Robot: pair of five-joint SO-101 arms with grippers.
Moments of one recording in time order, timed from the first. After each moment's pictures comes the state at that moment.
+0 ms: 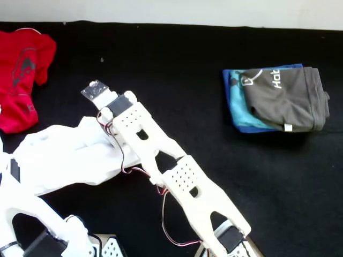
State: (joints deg) left arm -57.9 -26.8 31.9 80.4 -43.0; right arm -46.7 69.3 -73.0 93.1 5.3
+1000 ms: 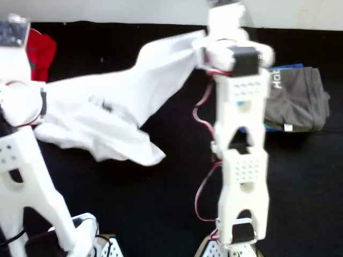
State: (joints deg) left arm -24.7 -26.8 -9.4 84.8 -18.7; right arm -11.8 38.2 -94.5 100.5 7.8
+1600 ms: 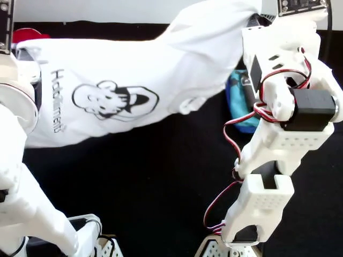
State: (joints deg) left arm -18.0 -27.3 -36.5 88.3 -18.4; right arm -4.8 17.8 -95.0 100.5 14.5
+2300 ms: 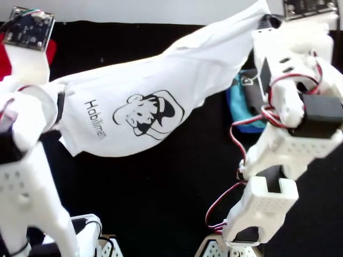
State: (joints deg) left arm -18.0 -34.0 -11.1 88.5 -18.4; right arm -1.0 14.3 -95.2 100.5 18.7
